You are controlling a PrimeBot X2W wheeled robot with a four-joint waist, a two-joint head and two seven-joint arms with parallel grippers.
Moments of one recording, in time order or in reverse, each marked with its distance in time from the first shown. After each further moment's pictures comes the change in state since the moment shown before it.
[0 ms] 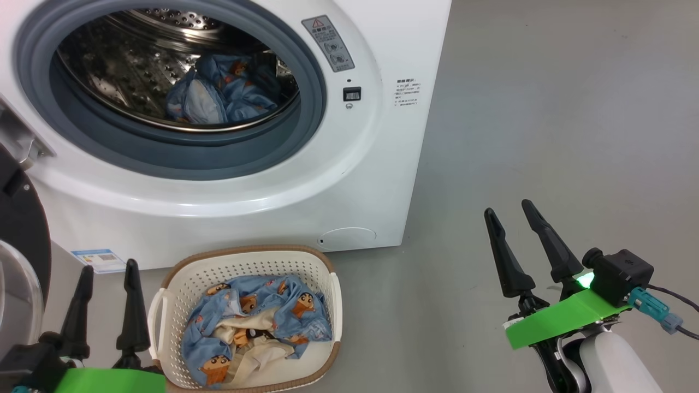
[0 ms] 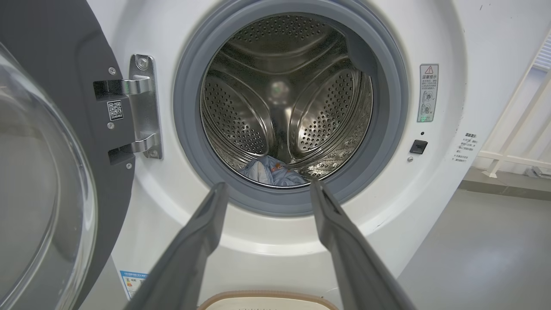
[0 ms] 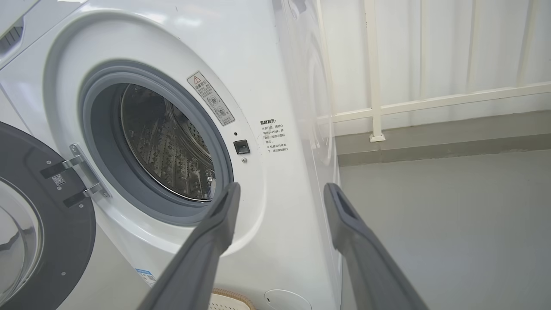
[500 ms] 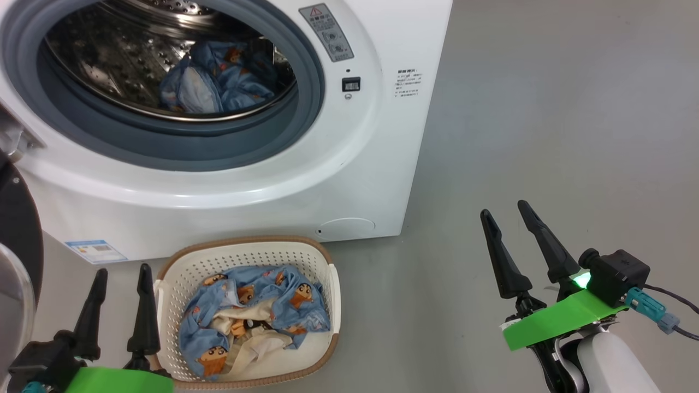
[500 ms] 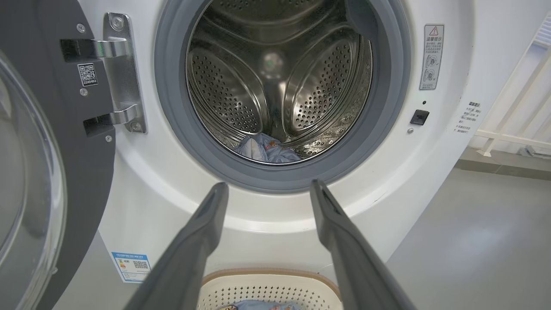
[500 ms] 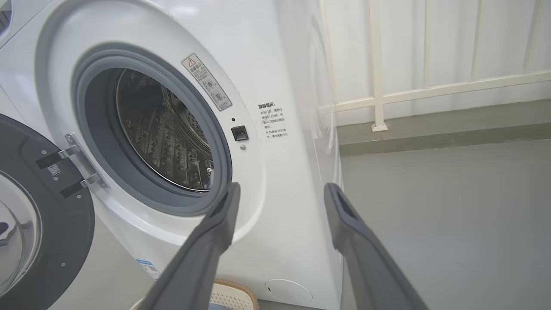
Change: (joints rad) left arm -0.006 0.017 -0.041 0.036 -0.005 0.000 0.001; right arm -0.001 -0.002 0.013 -0.001 0.000 0.000 0.000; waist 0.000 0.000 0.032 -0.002
